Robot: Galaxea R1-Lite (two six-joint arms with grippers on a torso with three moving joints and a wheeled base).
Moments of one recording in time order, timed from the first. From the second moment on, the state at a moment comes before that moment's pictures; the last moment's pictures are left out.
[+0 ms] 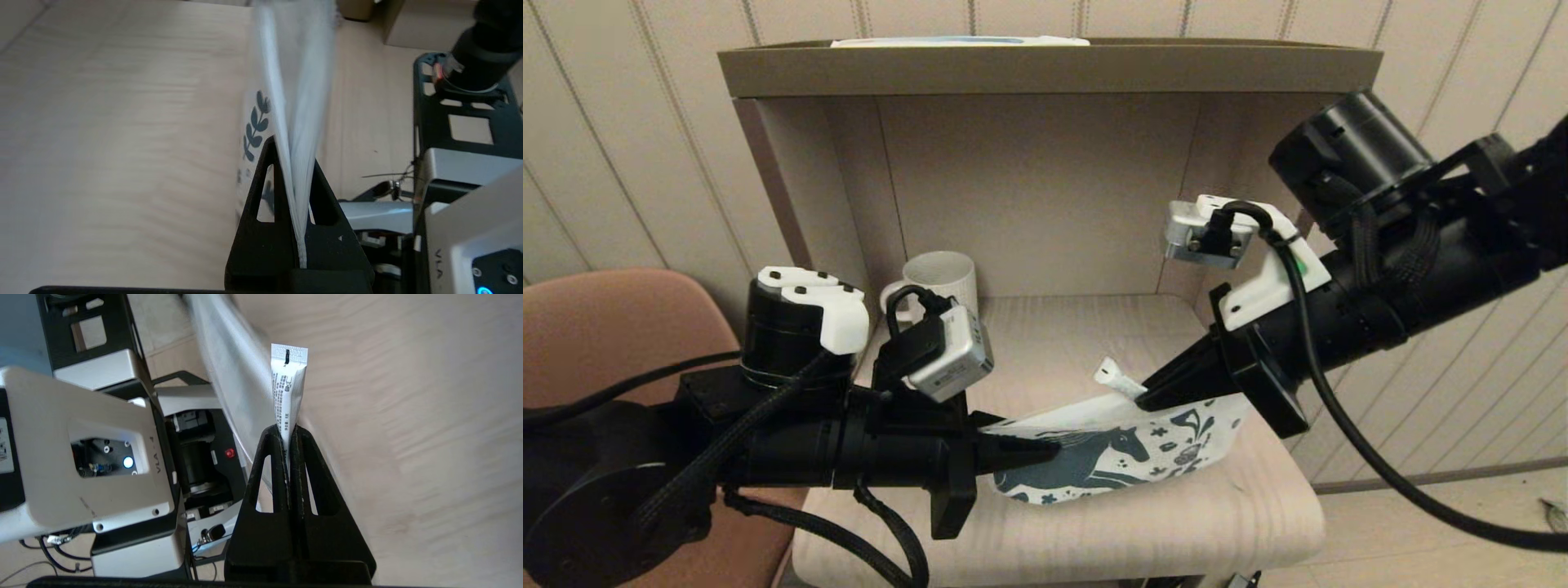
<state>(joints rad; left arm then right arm) -0.70 1.65 -0.76 -0.51 -0.64 0.33 0.55 1.68 -1.60 0.75 0.55 -0.49</state>
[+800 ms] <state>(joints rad) -0.70 1.65 -0.76 -0.51 -0.64 0.33 0.54 1.66 -1.54 0.70 0.54 -0.49</state>
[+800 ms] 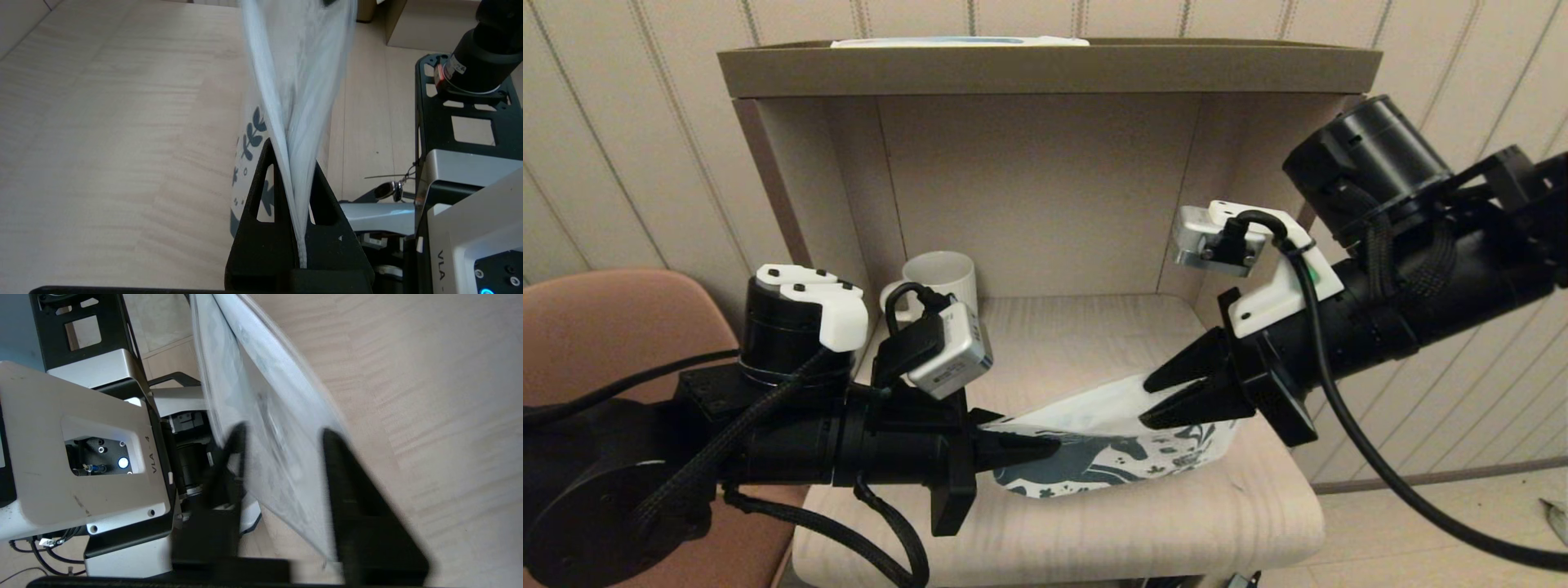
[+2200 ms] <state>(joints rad) -0.69 1.62 -0.82 -0.51 -0.64 0.18 0.15 1.38 -1.30 0.62 0.89 -0.37</state>
